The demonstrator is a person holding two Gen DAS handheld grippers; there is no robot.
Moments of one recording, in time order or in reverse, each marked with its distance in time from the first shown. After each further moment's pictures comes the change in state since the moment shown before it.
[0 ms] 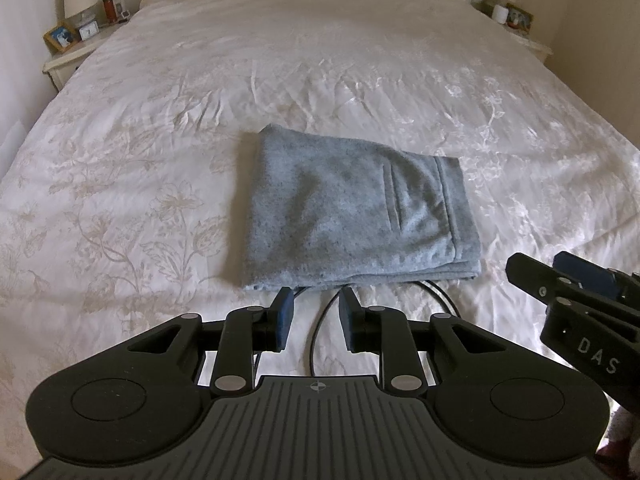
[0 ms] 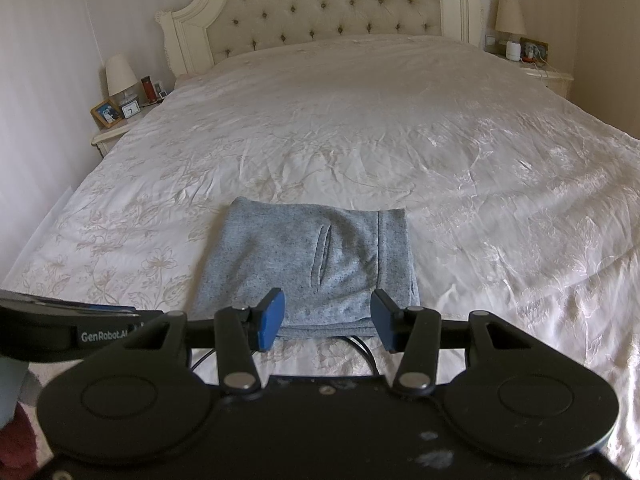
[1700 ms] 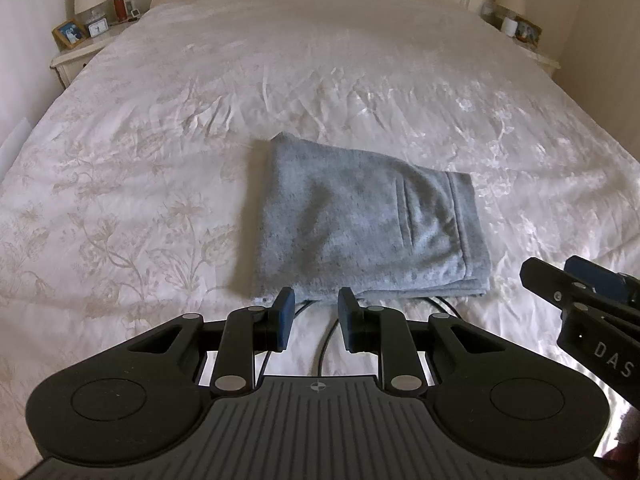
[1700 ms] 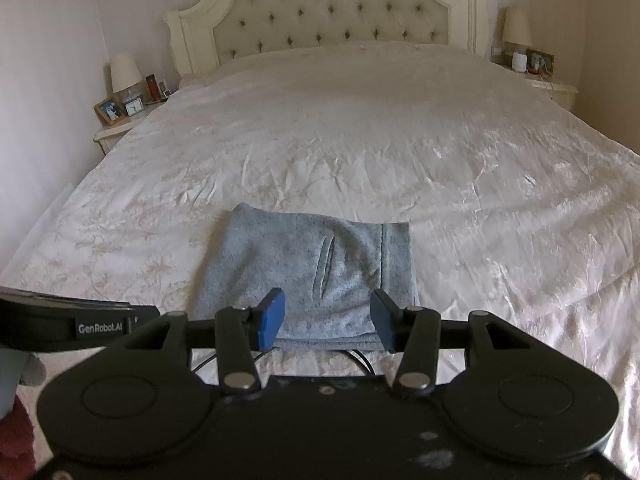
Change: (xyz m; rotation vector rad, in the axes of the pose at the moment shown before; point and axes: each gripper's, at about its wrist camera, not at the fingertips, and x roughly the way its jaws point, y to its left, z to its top) left arm 0.005 0.011 0.004 -0.042 -0.015 0.004; right arm 0.000 0.008 0.008 -0.024 -0.014 -0.013
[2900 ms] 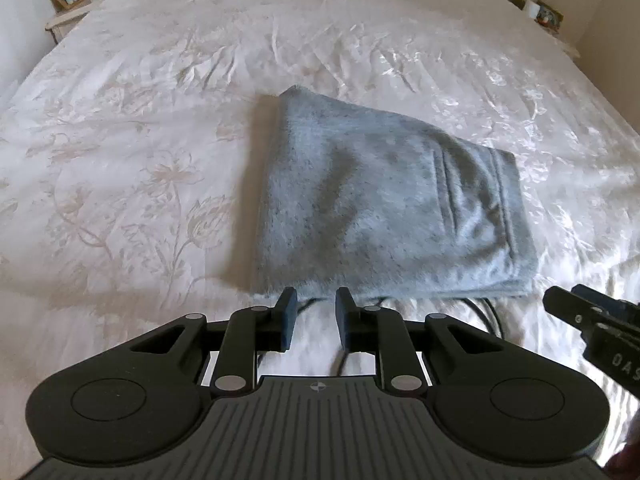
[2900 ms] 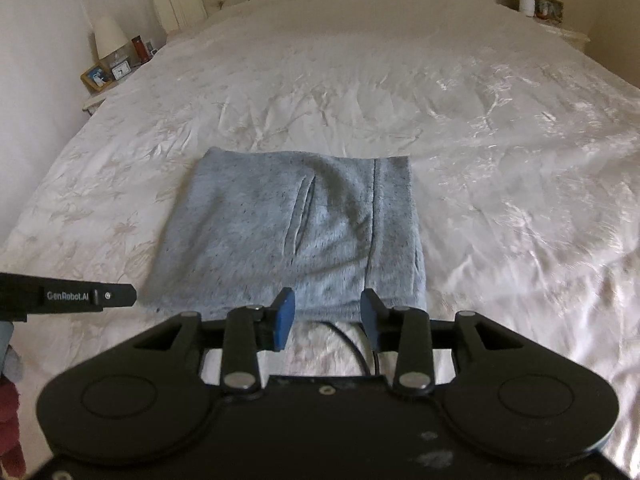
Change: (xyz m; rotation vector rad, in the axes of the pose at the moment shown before) left arm 0.069 0.021 0.004 -0.044 0.096 -0.007; right arm 0.096 -0.033 -0.019 0.035 0.154 0.023
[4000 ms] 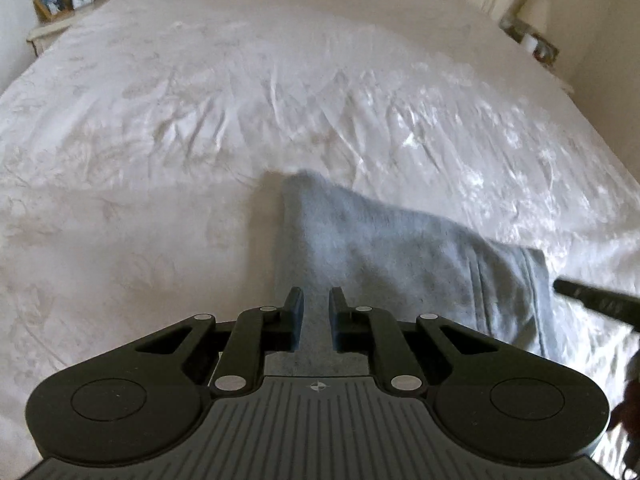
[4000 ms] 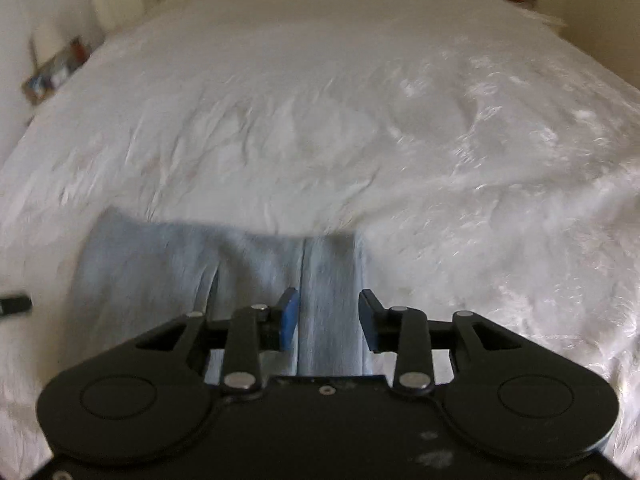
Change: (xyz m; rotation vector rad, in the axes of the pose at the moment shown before) left arm 0.065 0.044 0.097 -0.004 -0.063 -0.097; right arm 0.116 -0.048 0.113 0.042 0.008 -0.114
